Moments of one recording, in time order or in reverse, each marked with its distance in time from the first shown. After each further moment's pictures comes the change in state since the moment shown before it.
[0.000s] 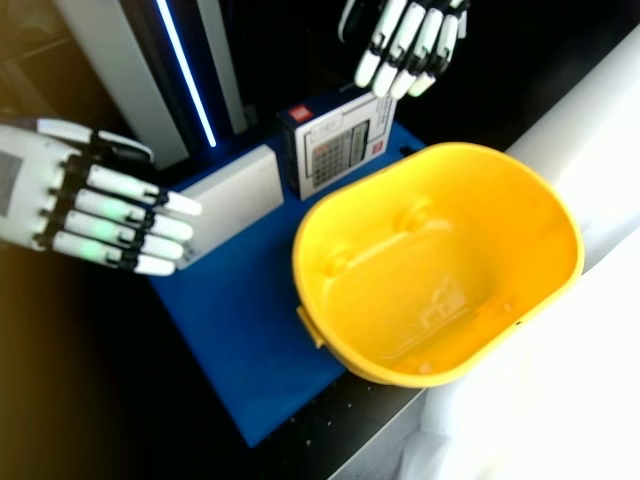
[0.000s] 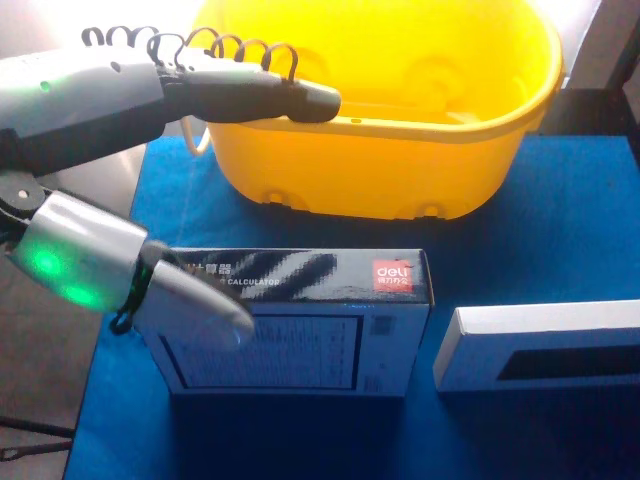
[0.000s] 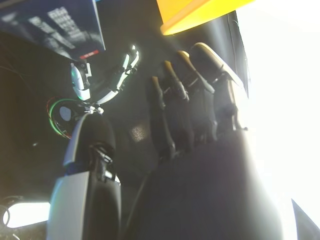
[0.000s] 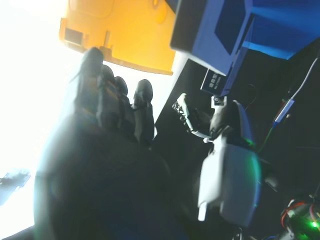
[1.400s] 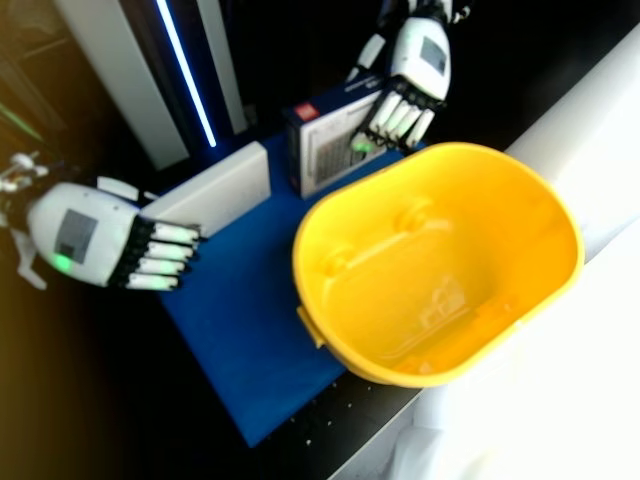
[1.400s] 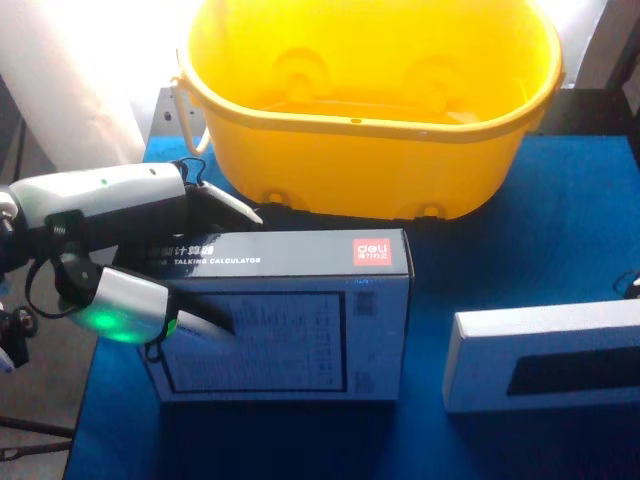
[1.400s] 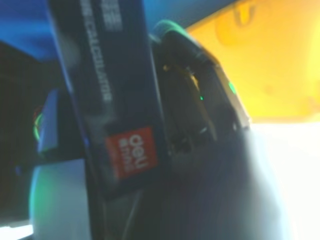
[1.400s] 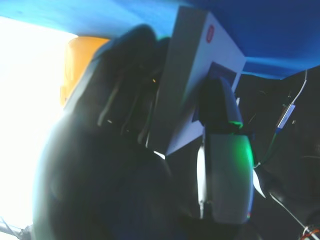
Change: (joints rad) left arm 0.262 -0.196 0.164 -0.216 -0.009 -0.018; right arm 0.127 -0.205 0.120 0.008 0.206 -0.004
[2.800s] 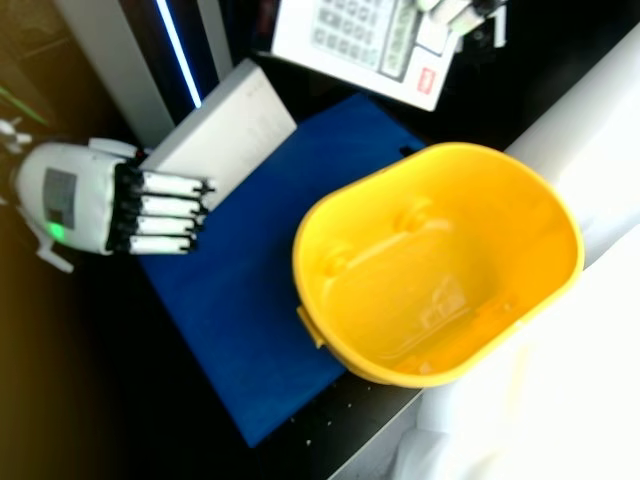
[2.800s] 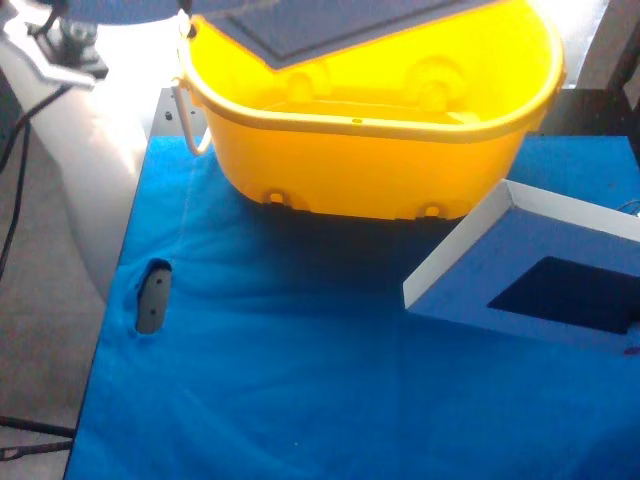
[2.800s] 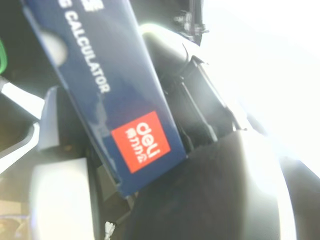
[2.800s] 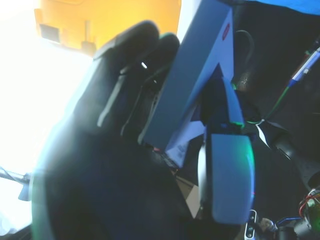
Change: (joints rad) left arm -0.354 -0.082 0.139 -0.250 -0.399 0.312; right arm 0.032 0.006 -0.034 -0.006 -0.220 0.063
